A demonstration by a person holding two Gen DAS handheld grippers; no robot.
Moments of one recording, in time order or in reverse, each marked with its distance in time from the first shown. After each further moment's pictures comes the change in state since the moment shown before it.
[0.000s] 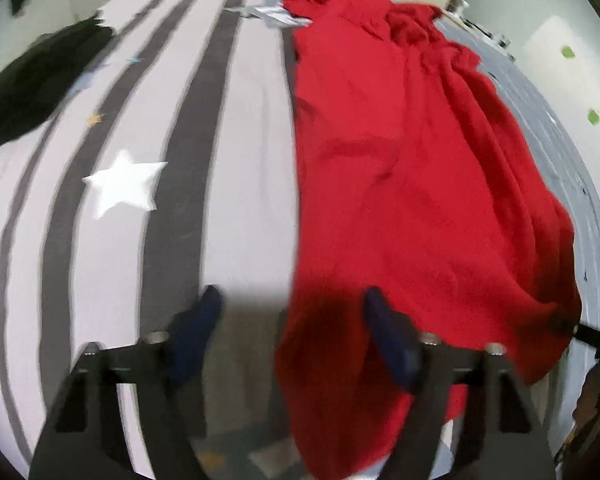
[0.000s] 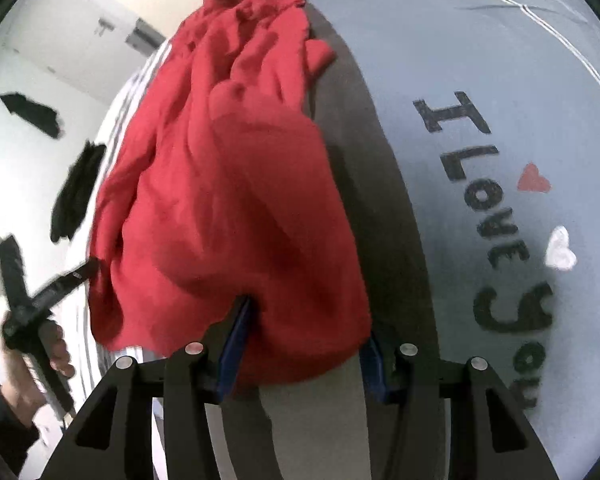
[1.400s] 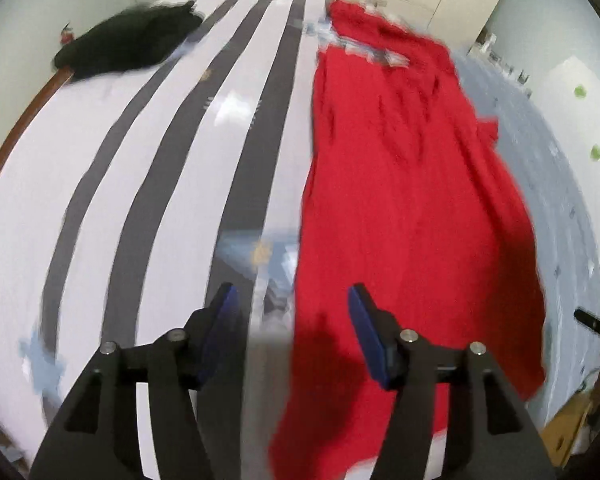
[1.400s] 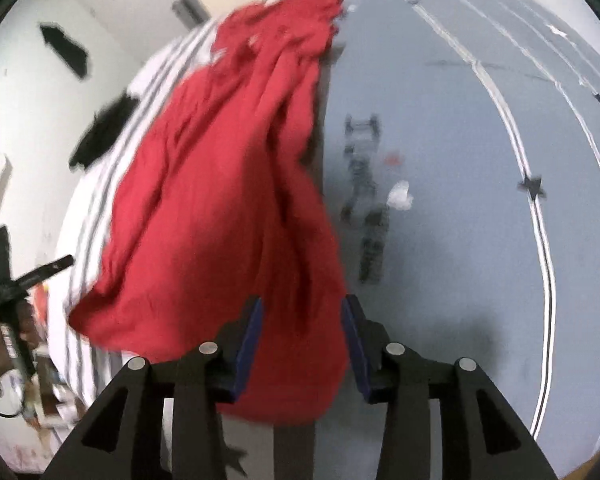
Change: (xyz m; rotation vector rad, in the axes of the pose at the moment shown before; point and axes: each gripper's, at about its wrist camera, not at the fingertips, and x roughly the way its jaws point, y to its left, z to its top) left arm -0.145 0.019 -0.099 -0.188 -0.084 0.074; right arm -0.154 -0.024 -0.055 -0.231 -0.016 -0.051
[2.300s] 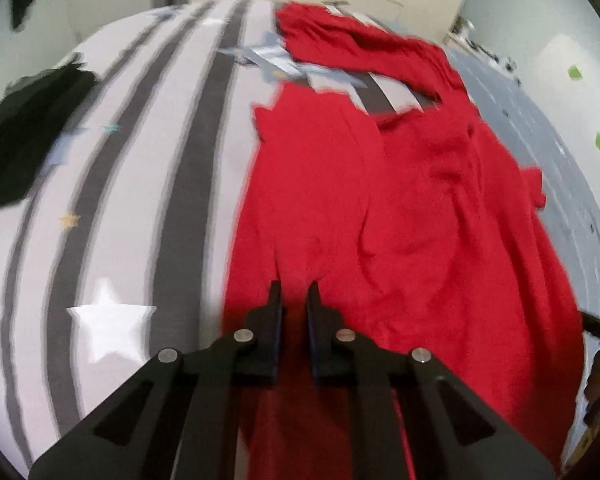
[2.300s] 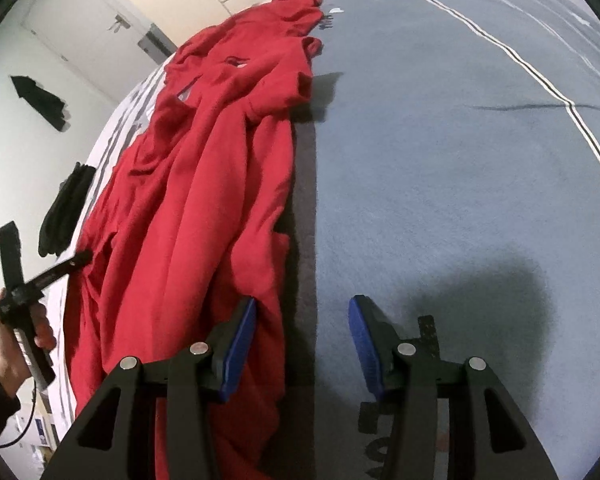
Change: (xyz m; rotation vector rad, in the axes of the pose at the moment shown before) left arm 0.163 -0.042 0.188 0.124 -0.034 -0.047; right arm 0.158 -0.022 0.150 0.056 -0.010 0.051
